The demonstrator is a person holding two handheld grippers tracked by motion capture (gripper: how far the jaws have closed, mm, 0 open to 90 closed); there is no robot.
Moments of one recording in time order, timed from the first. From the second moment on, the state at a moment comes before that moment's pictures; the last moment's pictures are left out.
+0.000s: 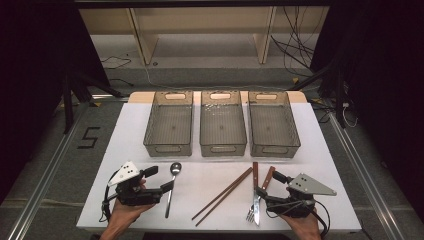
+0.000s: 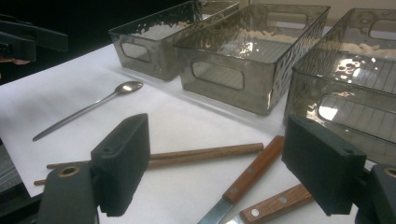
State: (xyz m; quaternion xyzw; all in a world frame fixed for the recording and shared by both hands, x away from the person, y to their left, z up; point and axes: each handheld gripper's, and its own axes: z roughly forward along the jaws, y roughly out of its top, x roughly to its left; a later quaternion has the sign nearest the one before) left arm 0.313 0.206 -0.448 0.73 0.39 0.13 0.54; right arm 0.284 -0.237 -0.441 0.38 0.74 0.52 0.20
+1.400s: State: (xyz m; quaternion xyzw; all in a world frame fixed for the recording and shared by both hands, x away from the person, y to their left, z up) left arm 0.340 0.075 -0.440 0.90 0.36 0.03 0.25; right arm 0.286 -0.237 -0.442 0.39 0.75 0.51 0.19
